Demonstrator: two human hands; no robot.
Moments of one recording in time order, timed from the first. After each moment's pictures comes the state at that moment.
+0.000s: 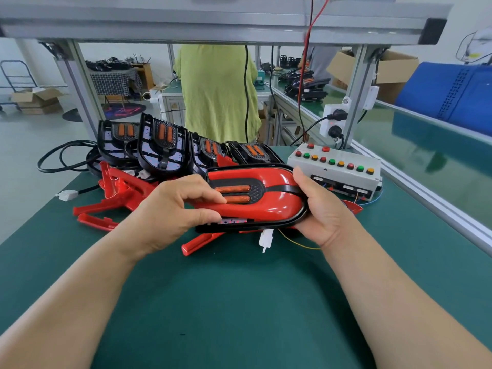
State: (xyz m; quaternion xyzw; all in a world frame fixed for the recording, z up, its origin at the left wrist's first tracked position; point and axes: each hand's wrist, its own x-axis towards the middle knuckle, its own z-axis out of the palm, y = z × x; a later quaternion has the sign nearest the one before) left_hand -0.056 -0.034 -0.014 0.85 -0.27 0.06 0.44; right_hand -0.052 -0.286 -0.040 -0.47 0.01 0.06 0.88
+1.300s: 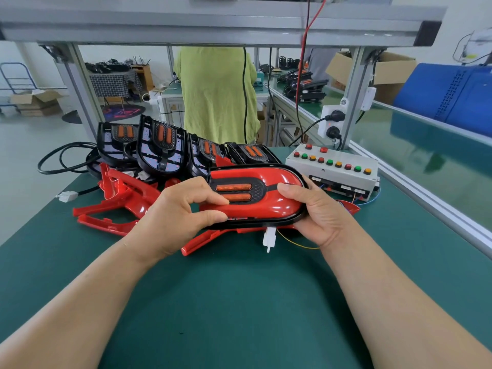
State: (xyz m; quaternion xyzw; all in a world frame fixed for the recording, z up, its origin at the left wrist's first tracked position) left_hand -0.061 -0.046 -0.023 0.85 -0.26 0.11 0.44; right_hand -0.056 -0.290 -0.039 -0.49 -0.02 0.07 0.87
